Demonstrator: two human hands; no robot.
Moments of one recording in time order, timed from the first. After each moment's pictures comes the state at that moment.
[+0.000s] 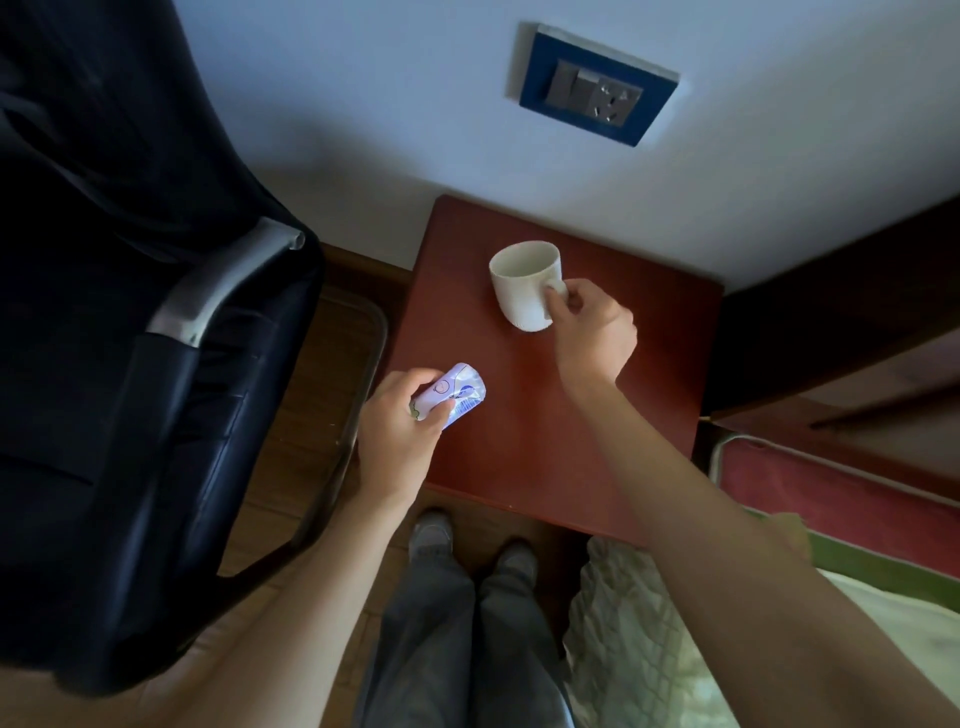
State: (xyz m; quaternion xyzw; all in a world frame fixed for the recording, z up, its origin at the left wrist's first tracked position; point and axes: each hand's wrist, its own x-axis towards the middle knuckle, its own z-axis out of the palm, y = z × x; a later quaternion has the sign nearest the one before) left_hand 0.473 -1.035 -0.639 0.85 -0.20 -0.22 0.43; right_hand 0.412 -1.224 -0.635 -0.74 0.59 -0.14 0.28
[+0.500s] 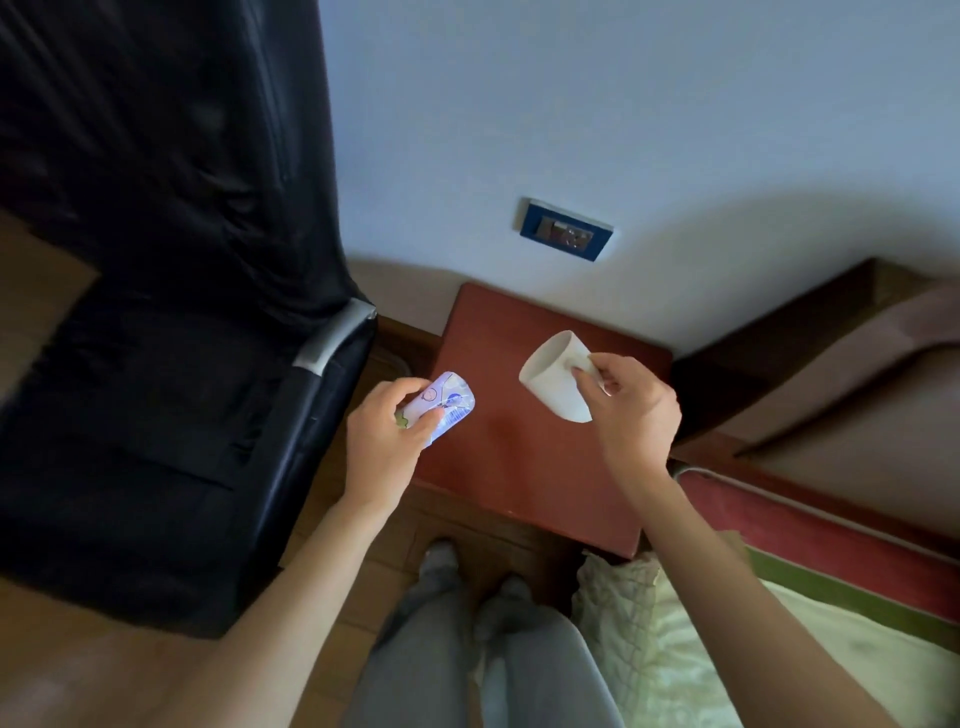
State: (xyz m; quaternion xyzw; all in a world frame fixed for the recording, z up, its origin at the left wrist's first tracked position) left_hand 0.485 -0.990 -0.482 0.84 -0.20 -0.20 0.46; right_hand 0.345 -1.170 -0.457 -0.80 0.50 -0.21 0.27
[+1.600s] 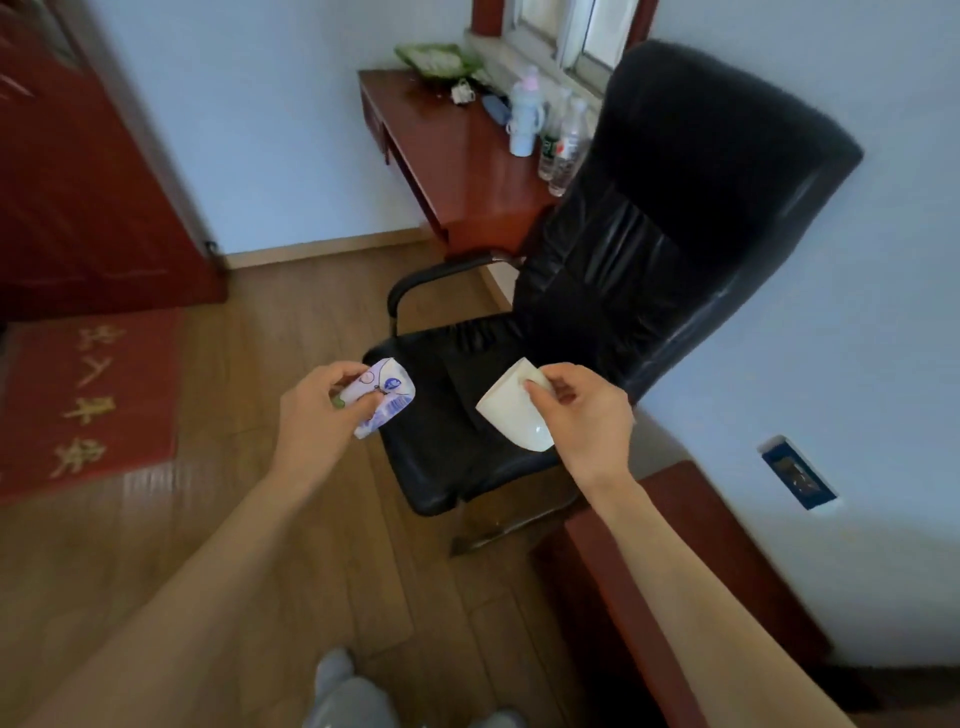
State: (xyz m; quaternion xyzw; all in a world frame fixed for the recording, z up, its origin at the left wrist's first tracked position) left_hand 0.361 -0.606 -0.257 0.86 0.09 0.13 0.48; right_hand 0.381 -0.867 -0.233 -0.91 -0.01 -0.13 0.40
